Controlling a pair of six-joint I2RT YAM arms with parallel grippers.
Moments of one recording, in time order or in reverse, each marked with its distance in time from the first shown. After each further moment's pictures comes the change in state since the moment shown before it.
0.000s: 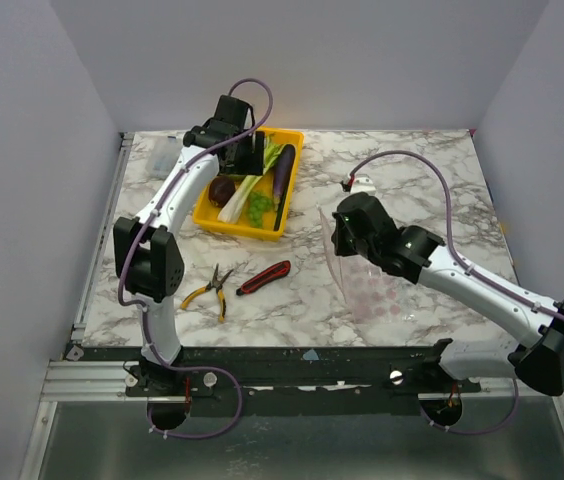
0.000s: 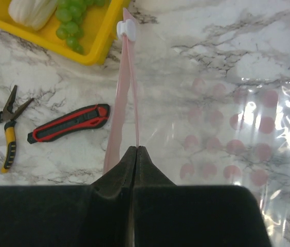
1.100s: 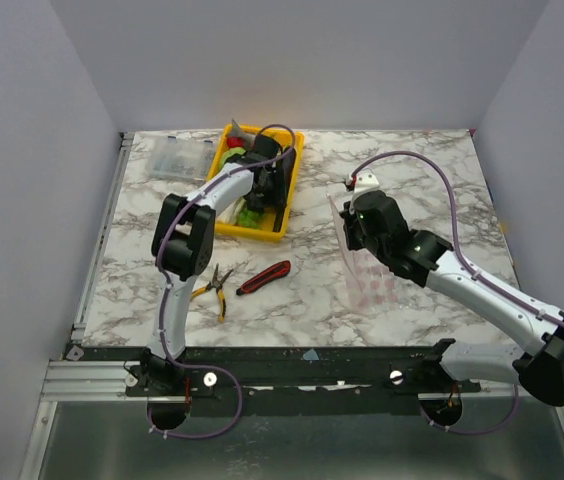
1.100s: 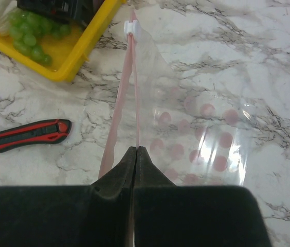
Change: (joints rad) left arm -0.085 0.334 0.063 0.093 0.127 -0.238; right arm -0.075 -0.035 -0.062 0.153 0.024 -0.305
